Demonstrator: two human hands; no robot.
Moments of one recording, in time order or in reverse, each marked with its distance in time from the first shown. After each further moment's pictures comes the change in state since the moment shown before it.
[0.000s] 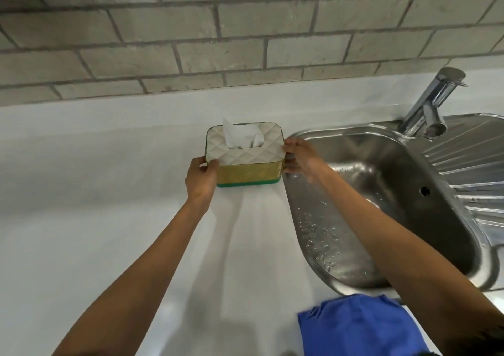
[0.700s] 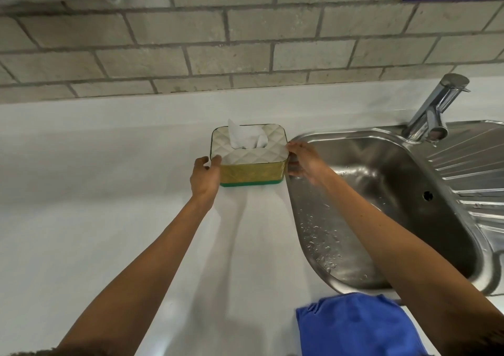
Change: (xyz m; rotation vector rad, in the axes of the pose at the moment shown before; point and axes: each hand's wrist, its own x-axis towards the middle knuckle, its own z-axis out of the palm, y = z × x) left_hand -0.005 0.000 -0.002 0.015 0.032 -0.026; right_hand -0.009 -0.001 0.001 -0.026 -0.013 -0.004
